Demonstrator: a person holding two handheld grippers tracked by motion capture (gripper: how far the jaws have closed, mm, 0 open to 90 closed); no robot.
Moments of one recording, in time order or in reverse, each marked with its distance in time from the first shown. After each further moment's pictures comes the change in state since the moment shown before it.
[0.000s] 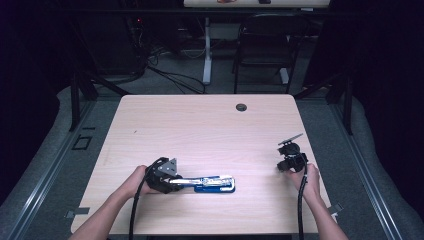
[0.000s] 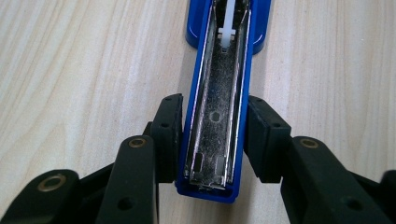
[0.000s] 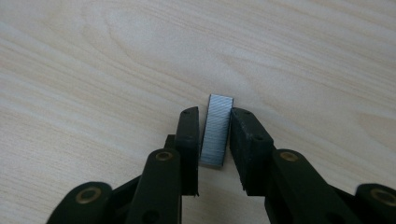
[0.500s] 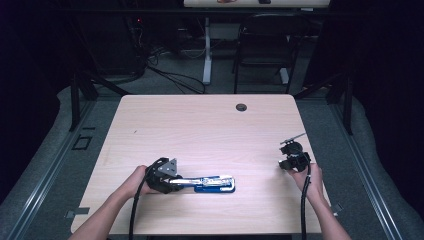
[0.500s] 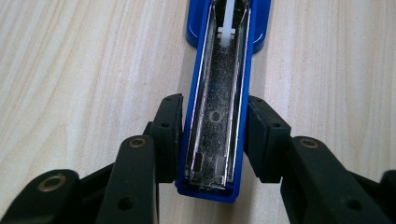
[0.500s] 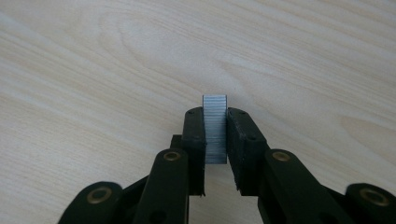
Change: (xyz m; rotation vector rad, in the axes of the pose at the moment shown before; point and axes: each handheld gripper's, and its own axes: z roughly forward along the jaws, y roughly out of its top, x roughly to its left) left arm -0.001 0.000 0.001 -0.003 0.005 0.003; right arm -0.002 -0.002 -0.013 -0.036 0.013 -0.021
